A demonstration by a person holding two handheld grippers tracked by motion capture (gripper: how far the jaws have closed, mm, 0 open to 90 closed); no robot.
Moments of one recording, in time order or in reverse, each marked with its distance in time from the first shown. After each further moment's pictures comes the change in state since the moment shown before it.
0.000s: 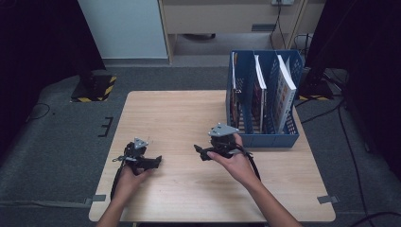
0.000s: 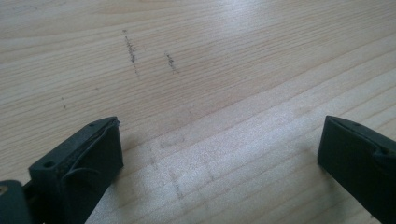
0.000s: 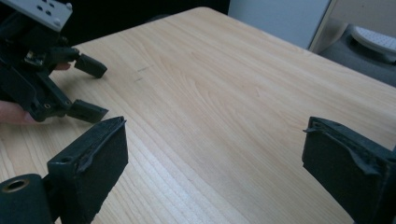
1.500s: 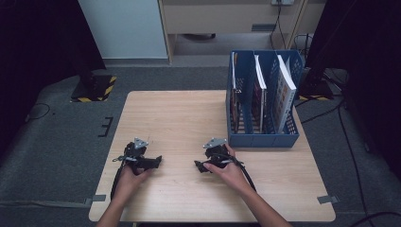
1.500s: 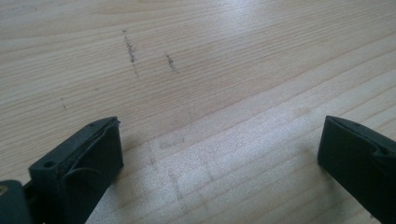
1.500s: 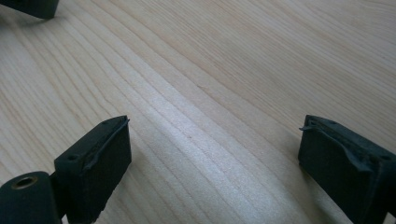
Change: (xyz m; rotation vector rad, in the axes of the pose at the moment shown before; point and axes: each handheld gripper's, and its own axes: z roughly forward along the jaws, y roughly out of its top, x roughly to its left) left arm 0.000 0.000 0.000 -0.001 0.000 0.000; right arm 0.004 -0.068 0.054 0.236 0.012 0.072
